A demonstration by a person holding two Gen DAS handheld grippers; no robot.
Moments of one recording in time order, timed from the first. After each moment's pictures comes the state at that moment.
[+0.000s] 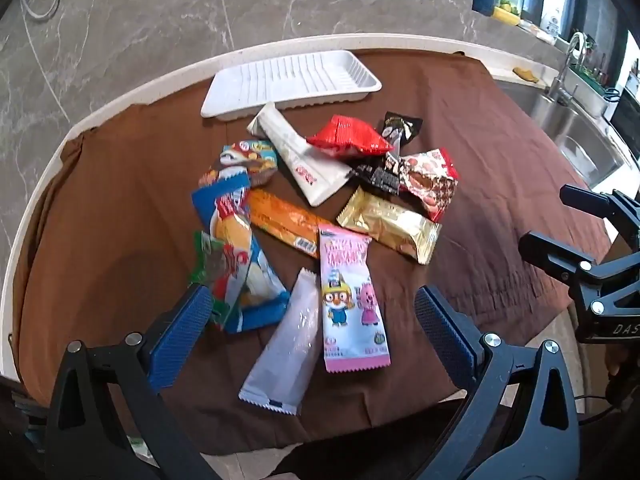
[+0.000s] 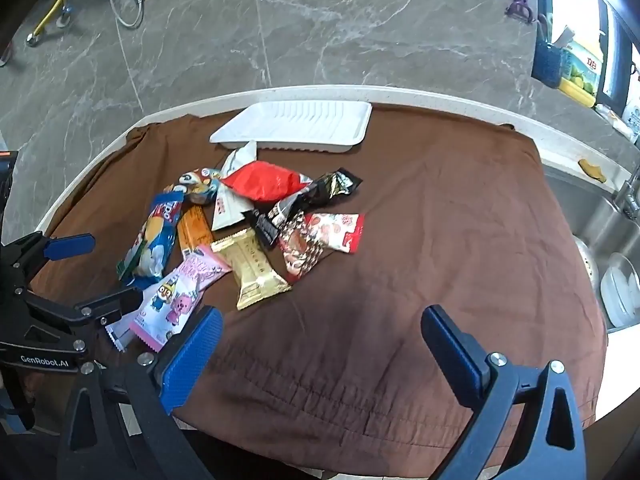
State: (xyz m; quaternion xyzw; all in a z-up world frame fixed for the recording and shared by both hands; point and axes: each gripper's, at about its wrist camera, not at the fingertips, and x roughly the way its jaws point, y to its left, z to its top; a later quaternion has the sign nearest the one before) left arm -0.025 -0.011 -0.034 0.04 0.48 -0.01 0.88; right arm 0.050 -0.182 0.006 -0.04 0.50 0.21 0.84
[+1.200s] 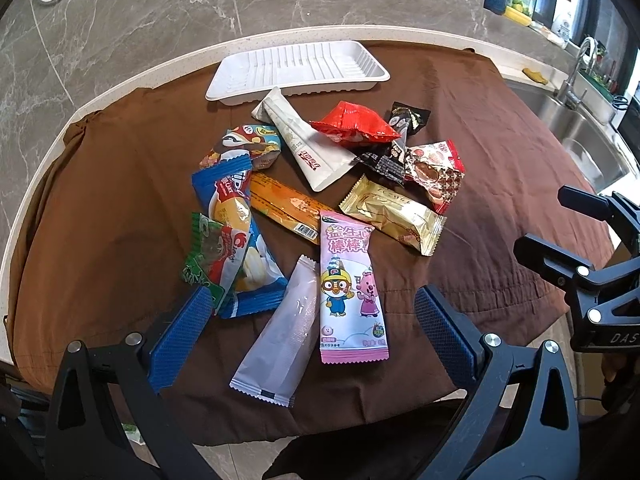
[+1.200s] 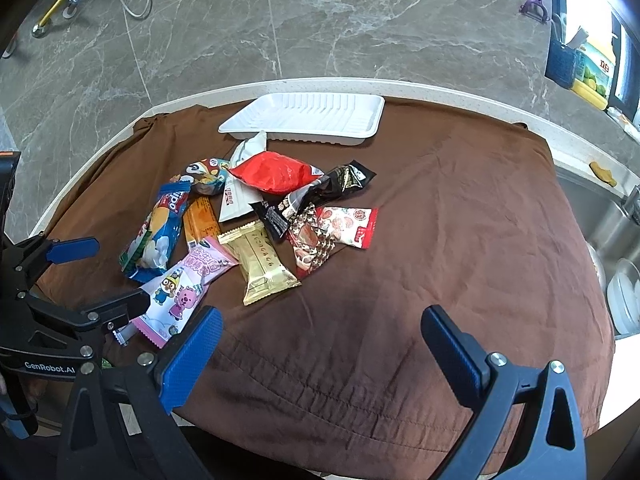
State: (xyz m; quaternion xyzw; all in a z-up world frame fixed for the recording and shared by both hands) left arm -0.024 -0.015 -0.050 0.03 0.49 0.00 0.87; right arm 0.051 -0.174 0.001 -0.05 0.51 0.22 0.83
